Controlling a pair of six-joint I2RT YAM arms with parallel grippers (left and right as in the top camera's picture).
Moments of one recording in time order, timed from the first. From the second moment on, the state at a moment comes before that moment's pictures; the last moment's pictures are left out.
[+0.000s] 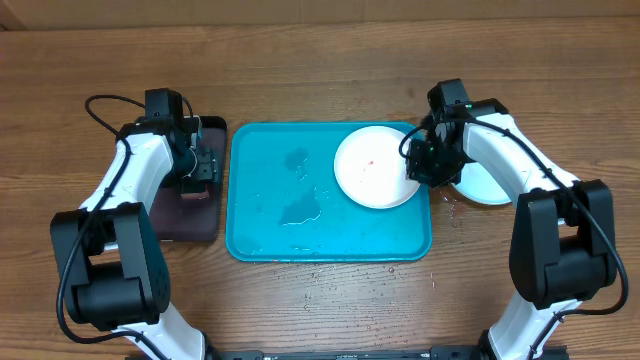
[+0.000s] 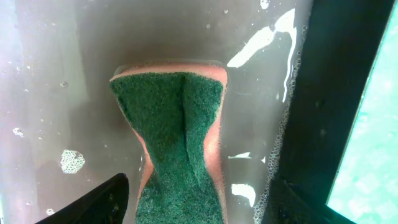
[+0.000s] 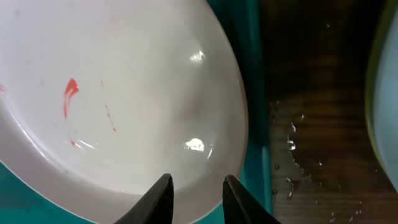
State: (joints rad) left arm 0.11 1.86 1.24 -0.75 -0.01 0.00; right arm 0.18 1.93 1.35 -0.94 -0.23 0.39
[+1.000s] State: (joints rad) left arm 0.11 1.86 1.24 -0.75 -0.01 0.00; right arm 0.24 2.02 1.35 -0.89 -0.23 0.48
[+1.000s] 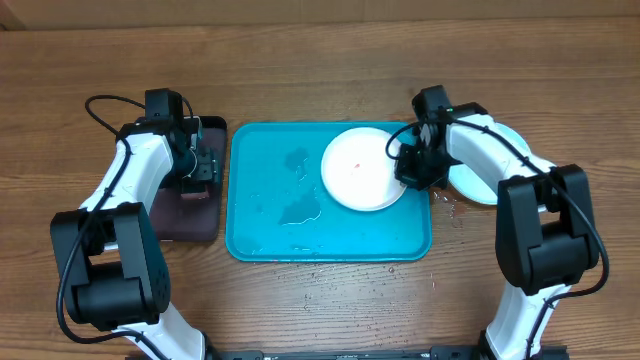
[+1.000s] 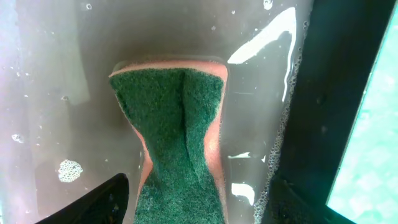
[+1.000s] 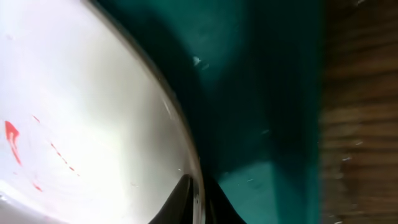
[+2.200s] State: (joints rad) left arm 0.11 1.86 1.24 -0.74 -0.01 -0.02; right arm 0.36 2.02 1.38 -0.79 -0.20 0.36
